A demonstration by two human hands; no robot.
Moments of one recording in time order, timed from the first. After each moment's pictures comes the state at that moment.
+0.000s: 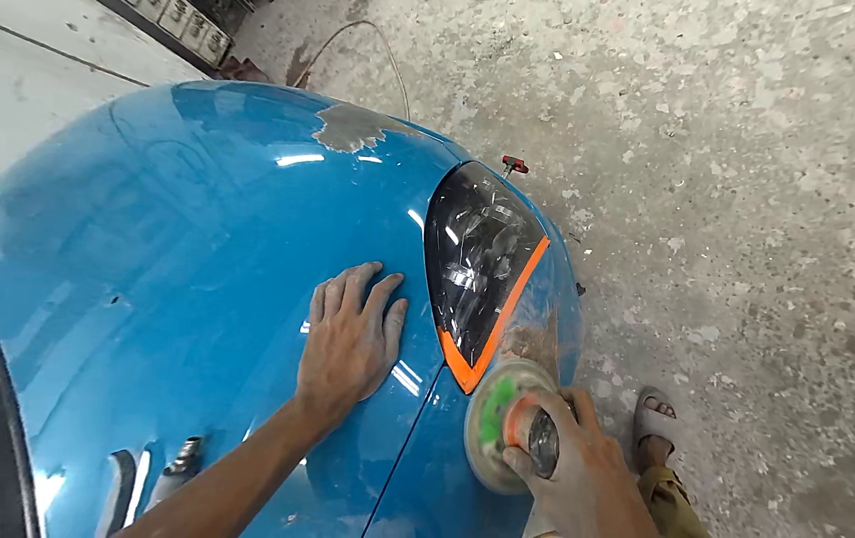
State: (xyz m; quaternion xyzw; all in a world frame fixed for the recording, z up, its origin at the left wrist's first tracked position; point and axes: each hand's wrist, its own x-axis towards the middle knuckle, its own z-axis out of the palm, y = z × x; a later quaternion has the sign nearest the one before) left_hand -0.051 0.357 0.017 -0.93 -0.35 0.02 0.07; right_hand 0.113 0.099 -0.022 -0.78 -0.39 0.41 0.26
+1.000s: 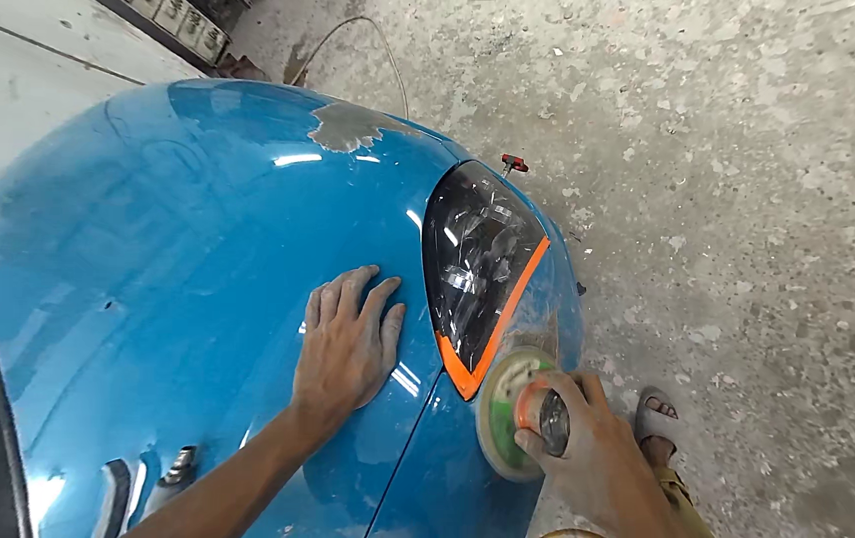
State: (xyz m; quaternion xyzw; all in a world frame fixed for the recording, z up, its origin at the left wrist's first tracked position) left_hand -0.051 0.359 0.016 -0.93 -0.35 0.01 0.07; right_hand 0.136 0.112 -0.033 -0.78 -0.39 0.42 0.23
